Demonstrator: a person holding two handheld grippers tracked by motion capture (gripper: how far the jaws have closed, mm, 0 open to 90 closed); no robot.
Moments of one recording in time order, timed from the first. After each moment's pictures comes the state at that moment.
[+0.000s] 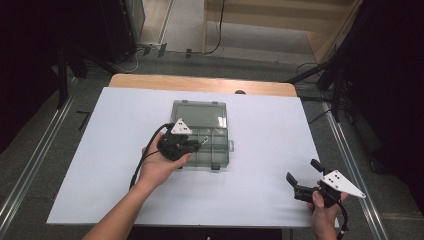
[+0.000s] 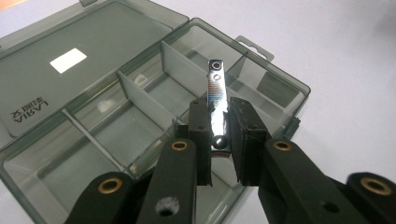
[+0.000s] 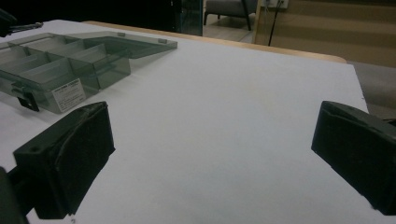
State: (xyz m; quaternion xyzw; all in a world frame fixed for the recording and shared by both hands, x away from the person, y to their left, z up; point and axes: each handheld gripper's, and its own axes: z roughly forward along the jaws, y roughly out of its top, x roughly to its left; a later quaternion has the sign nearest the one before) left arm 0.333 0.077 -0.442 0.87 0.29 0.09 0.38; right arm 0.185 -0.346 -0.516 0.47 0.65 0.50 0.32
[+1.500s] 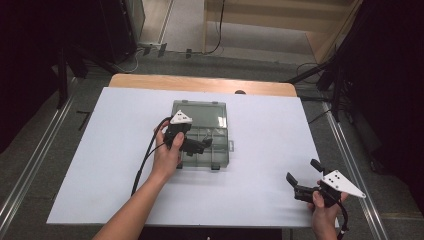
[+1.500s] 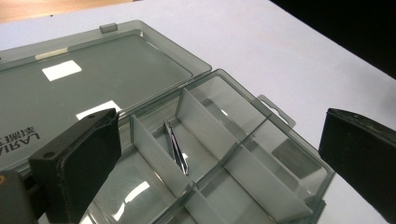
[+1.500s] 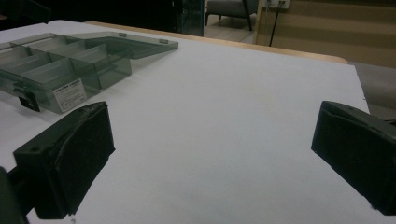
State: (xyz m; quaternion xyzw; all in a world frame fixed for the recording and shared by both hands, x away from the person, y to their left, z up) left arm 0.358 0.071 -0.457 0.81 0.36 0.08 0.46; right arm 0.185 -0.346 -0.516 0.47 0.65 0.50 0.32
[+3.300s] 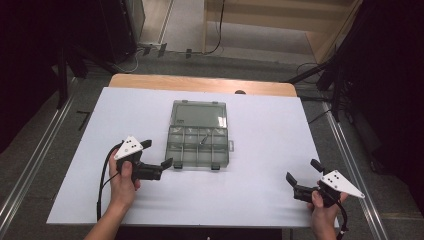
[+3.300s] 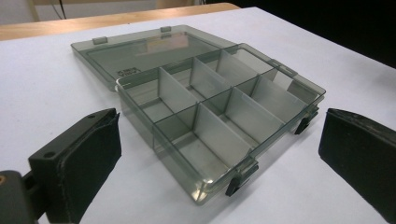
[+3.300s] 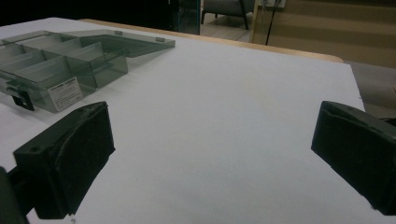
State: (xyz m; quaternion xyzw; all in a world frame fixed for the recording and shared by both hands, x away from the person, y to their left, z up) left arm 0.288 0.182 -0.465 0.77 0.35 0.14 0.51; right arm 0.185 -0.345 -0.516 0.47 0.65 0.50 0.33
